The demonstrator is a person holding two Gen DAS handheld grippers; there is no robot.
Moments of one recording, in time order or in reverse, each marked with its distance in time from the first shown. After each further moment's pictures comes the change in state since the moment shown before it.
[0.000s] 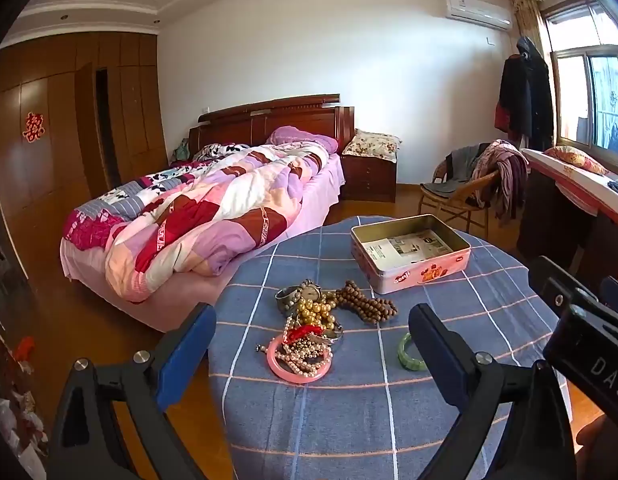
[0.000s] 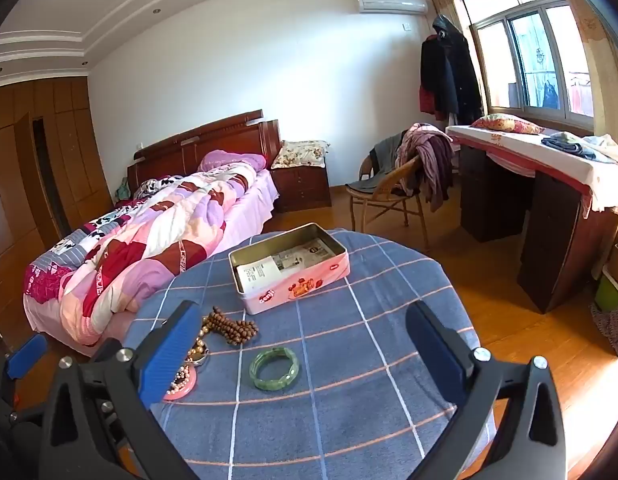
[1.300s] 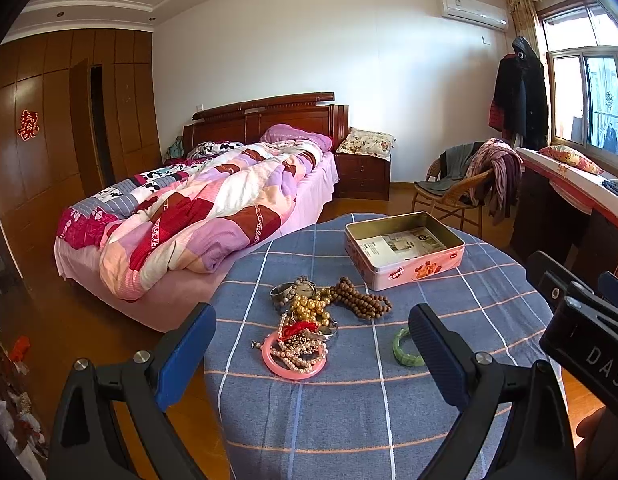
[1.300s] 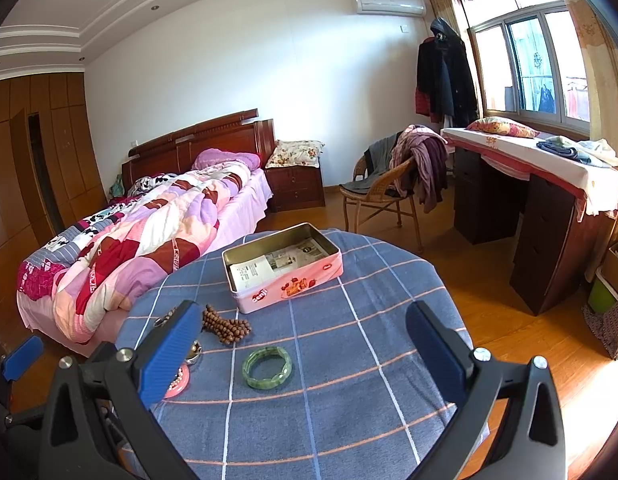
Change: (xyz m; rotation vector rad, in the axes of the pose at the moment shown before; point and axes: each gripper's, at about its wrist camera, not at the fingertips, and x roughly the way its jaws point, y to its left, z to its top) left arm -0.002 0.003 -0.003 -0.001 0.015 -0.027; right arm -0.001 -0.001 -0.002 -0.011 -0.011 -0.026
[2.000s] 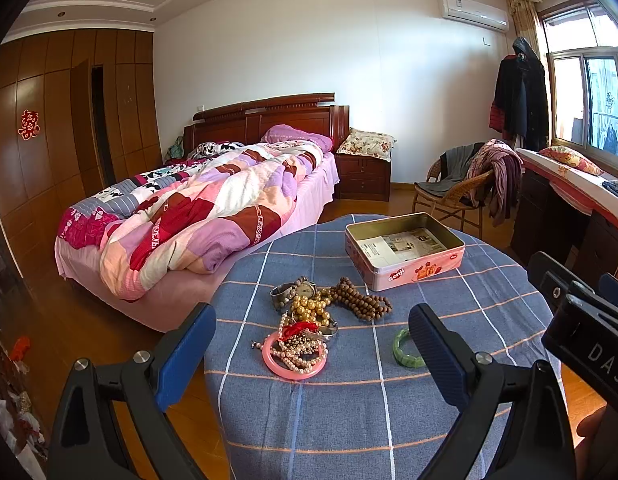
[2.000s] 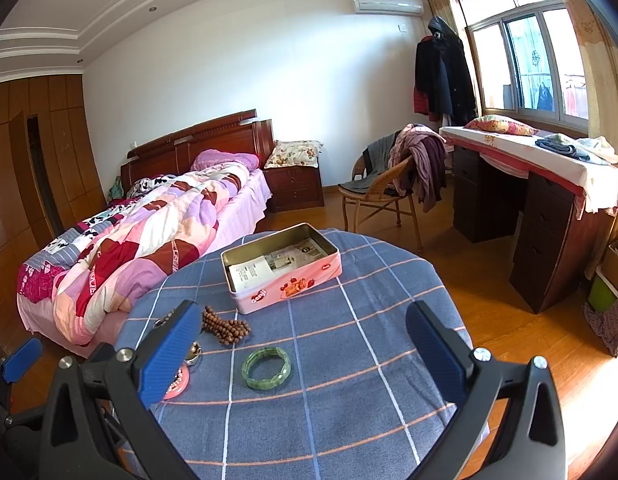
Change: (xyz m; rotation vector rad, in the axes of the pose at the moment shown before) left arm -0.001 -0.002 0.000 -0.001 -0.004 0.003; right arm 0.000 0.000 -0.001 0.003 0.001 0.000
